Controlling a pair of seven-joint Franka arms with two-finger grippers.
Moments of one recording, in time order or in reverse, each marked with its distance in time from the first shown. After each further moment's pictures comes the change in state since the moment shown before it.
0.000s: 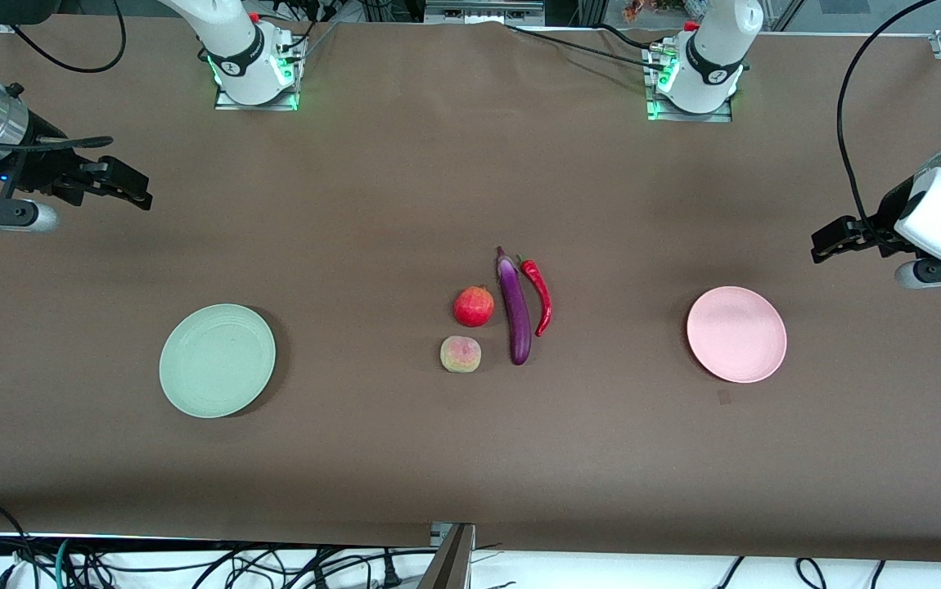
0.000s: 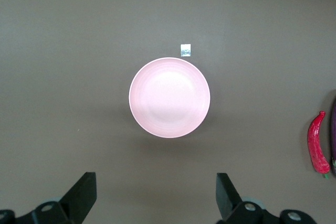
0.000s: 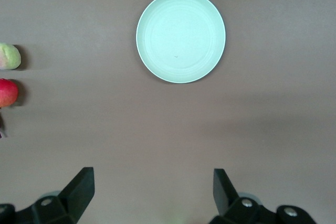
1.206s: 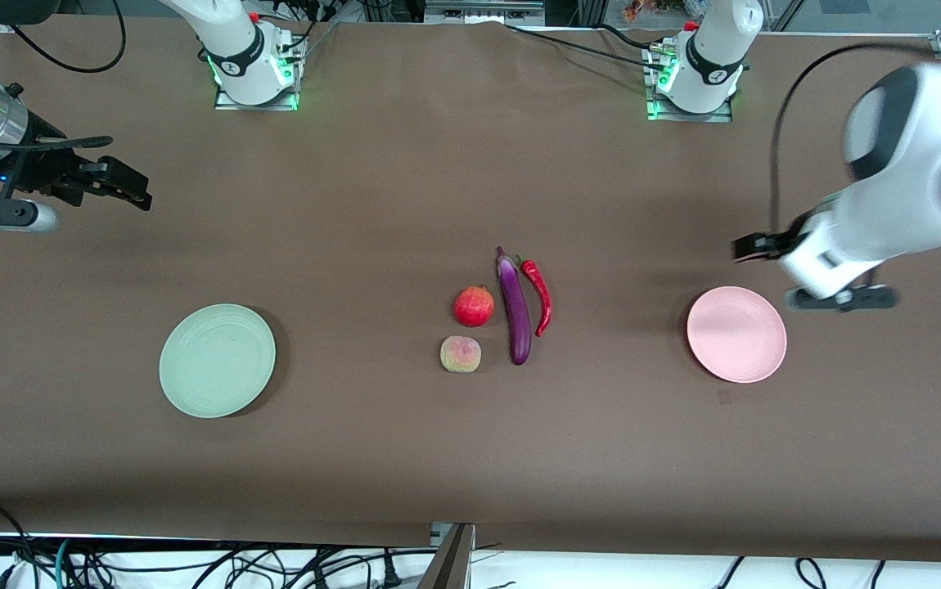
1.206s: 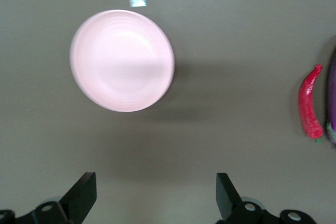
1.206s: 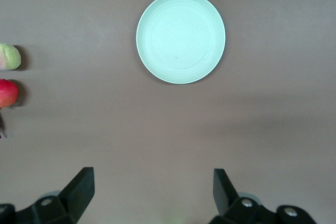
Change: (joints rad) left arm -0.108 0.196 -0.068 0.044 -0.038 -0.052 -0.104; right arm 0.000 0.000 0.000 0.001 -0.001 0.002 -0.002
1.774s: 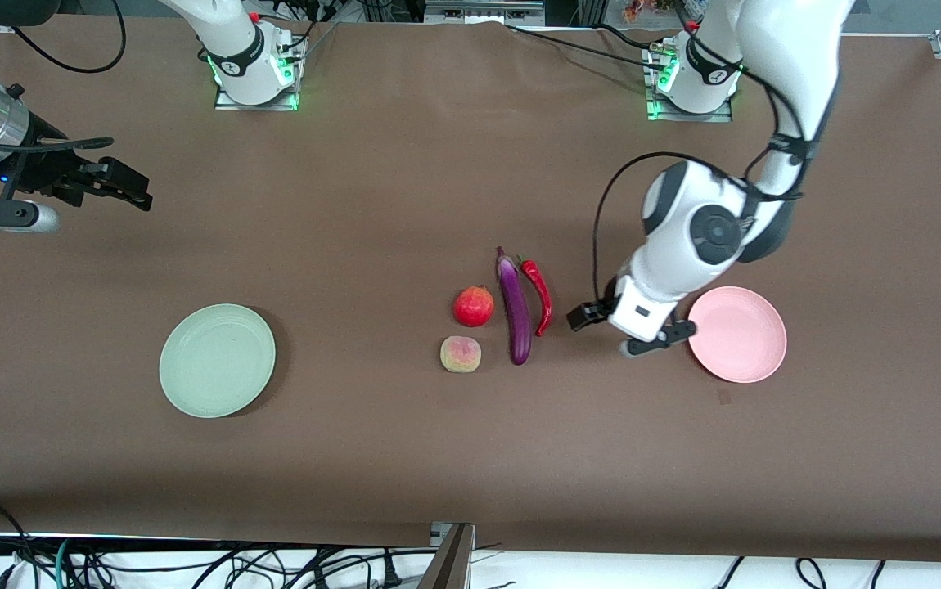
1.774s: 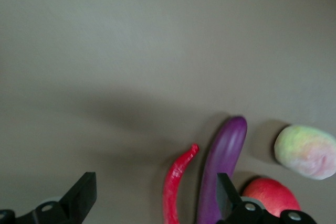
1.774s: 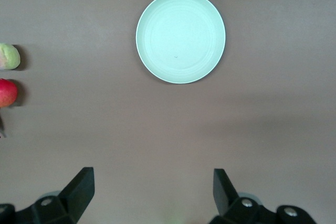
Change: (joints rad) left arm -0.239 0.219 -0.017 -0.156 -0.168 0.679 -0.434; right arm 0.001 0.004 0.000 0.000 0.000 0.000 0.000
